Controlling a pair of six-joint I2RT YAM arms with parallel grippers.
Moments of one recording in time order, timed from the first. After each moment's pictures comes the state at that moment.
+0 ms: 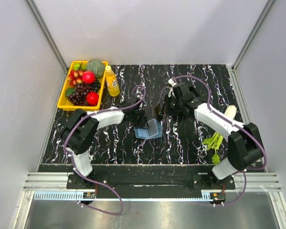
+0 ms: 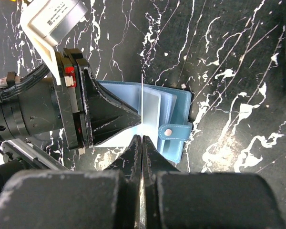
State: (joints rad) left arm -0.63 1.82 1.08 -0.25 0.28 -0.69; right arm 0.51 1.54 1.12 -0.36 -0.24 0.48
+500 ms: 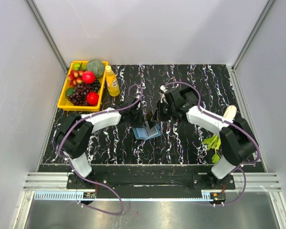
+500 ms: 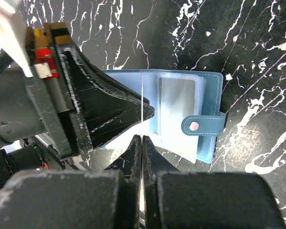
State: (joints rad) left arm -0.63 1.74 1.04 -0.27 0.20 -0.70; right arm 0.59 1.62 1.08 -0.25 -0.32 0.58
